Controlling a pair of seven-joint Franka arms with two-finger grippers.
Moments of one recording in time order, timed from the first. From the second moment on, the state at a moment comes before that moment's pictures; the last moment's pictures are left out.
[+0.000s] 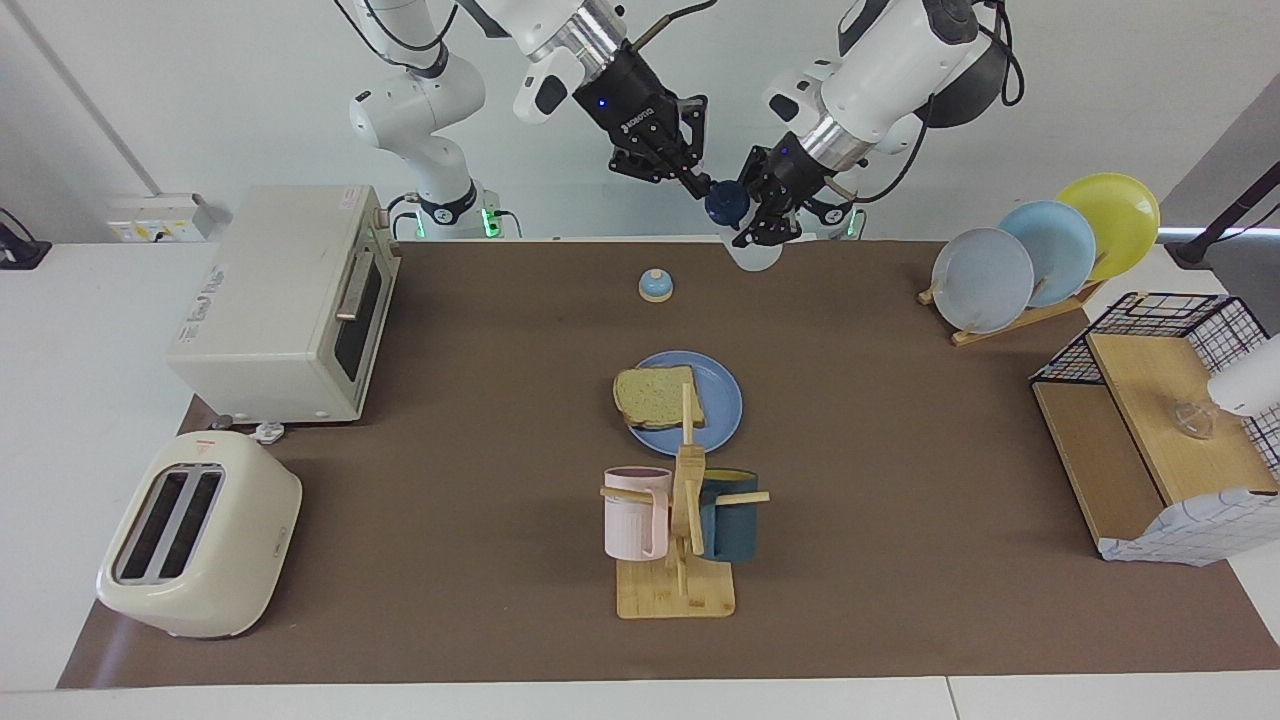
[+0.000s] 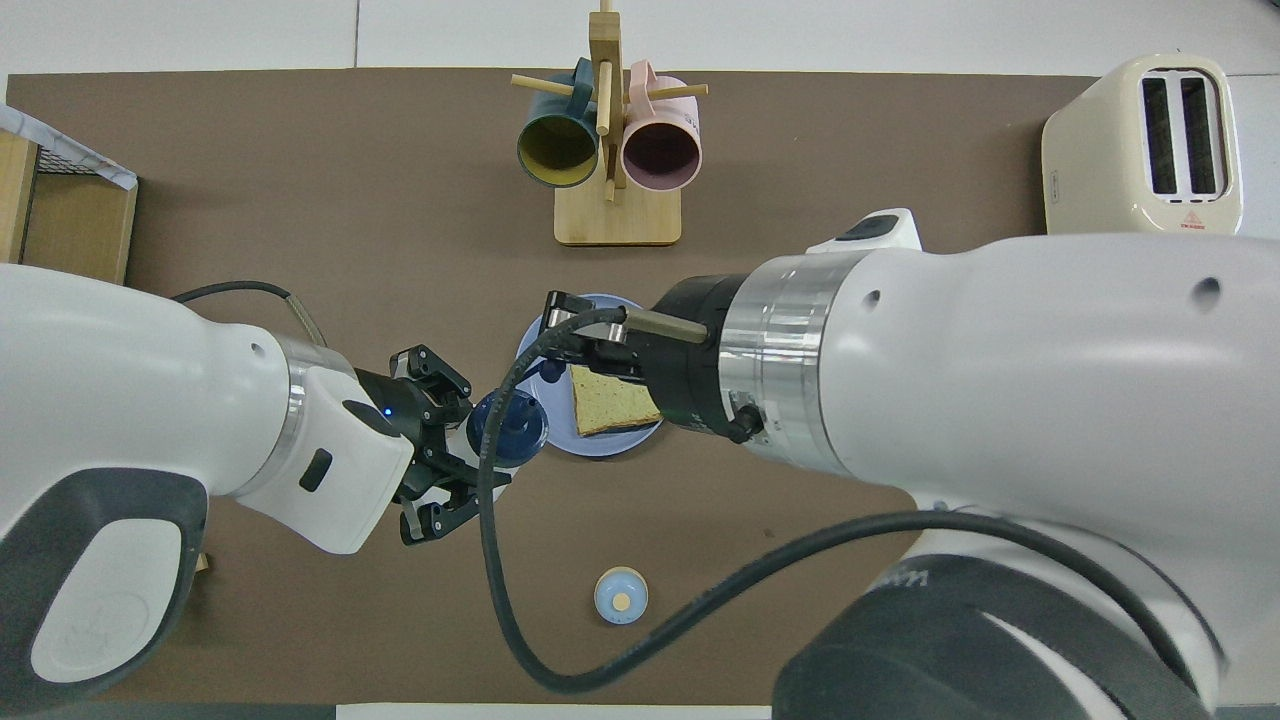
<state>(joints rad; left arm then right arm) -0.89 -0.21 0.37 -1.94 -0.39 1.81 0.99 0.64 -0.01 -0.07 -1.61 0.55 2.10 0.65</state>
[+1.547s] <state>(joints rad) -0.89 -0.21 0.28 -1.93 -0.07 1.76 0.89 0.23 -0.03 -0.09 -1.64 0.01 1.69 0.13</state>
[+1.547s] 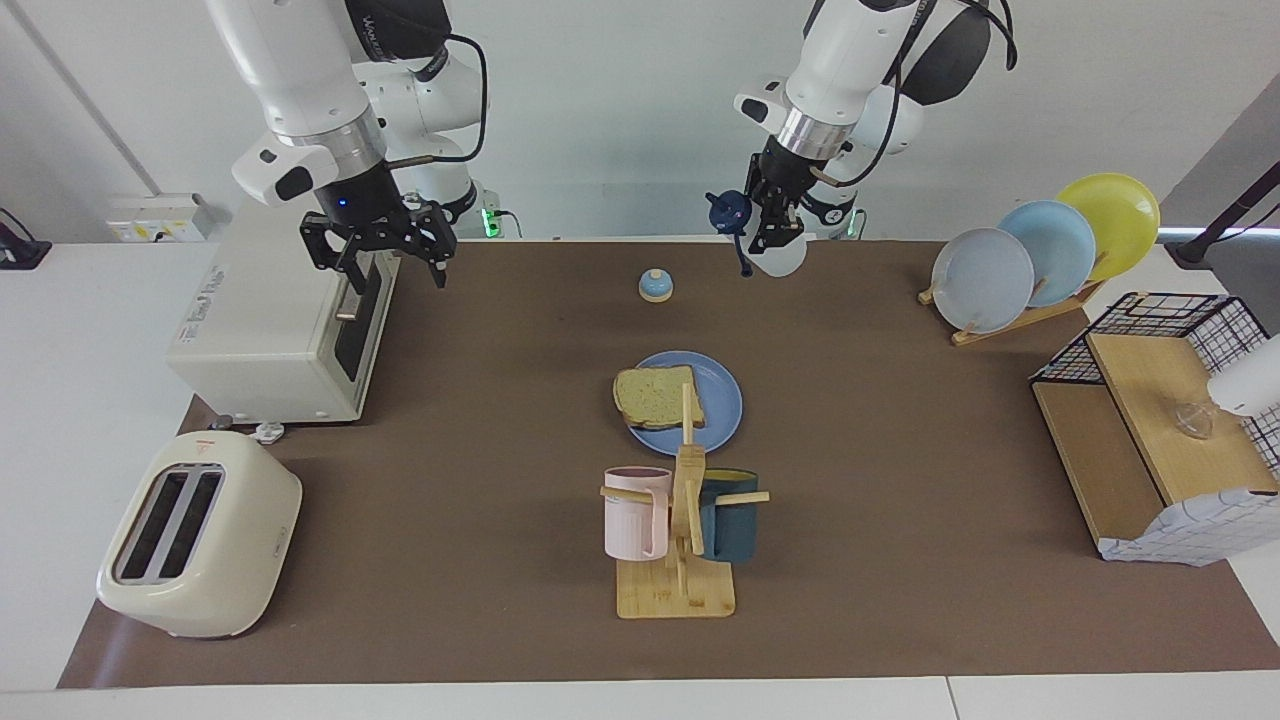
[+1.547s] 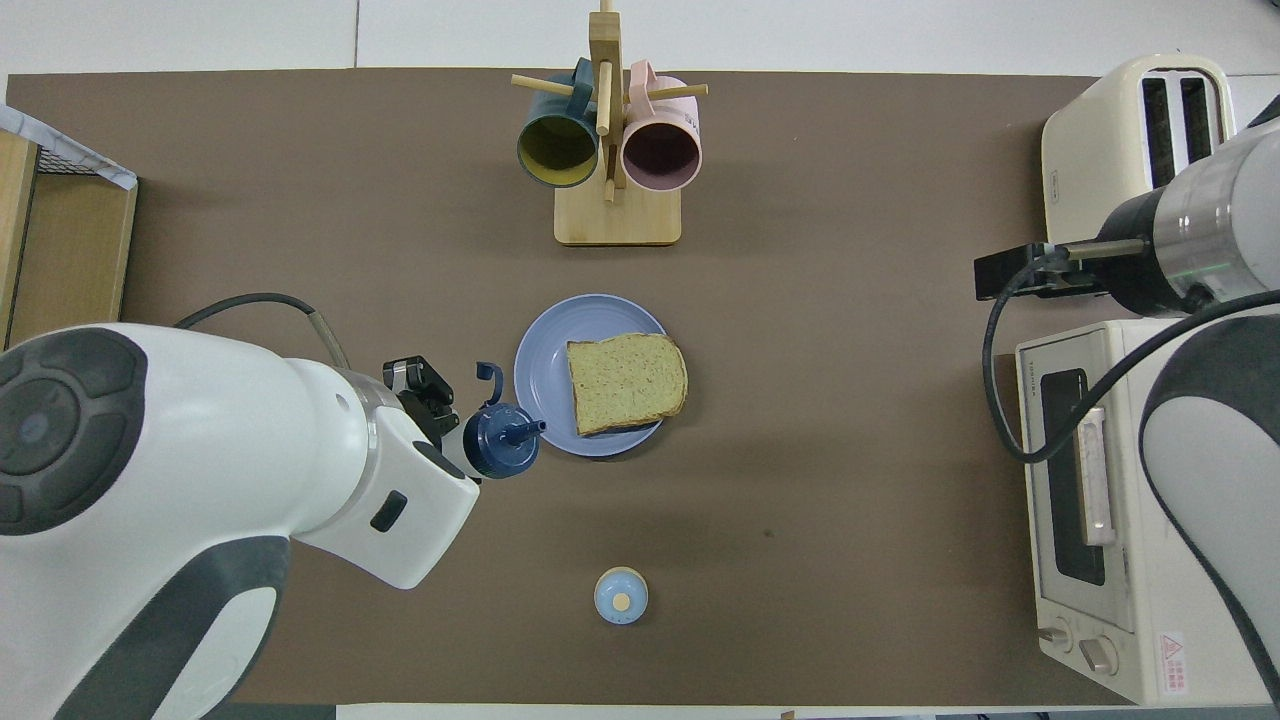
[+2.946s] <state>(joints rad) -0.92 0.07 0.12 -1.81 0.53 1.59 0.63 0.04 0.03 -0.08 -1.54 -0.06 1.47 0.03</state>
